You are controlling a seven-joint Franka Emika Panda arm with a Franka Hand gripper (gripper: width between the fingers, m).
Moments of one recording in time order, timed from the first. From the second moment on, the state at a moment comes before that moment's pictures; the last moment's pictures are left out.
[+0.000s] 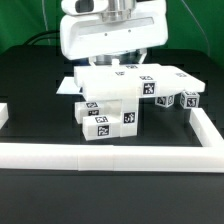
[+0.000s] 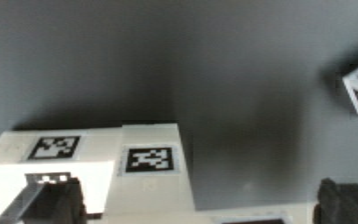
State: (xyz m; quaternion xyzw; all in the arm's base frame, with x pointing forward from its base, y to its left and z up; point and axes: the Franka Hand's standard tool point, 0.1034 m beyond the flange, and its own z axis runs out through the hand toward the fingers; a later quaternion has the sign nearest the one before) arm 0.476 0.010 0.078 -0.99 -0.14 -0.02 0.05
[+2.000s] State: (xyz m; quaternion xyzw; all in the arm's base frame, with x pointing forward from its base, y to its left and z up) arm 0.513 0.029 0.085 -0.99 -0.08 -0.04 0.05
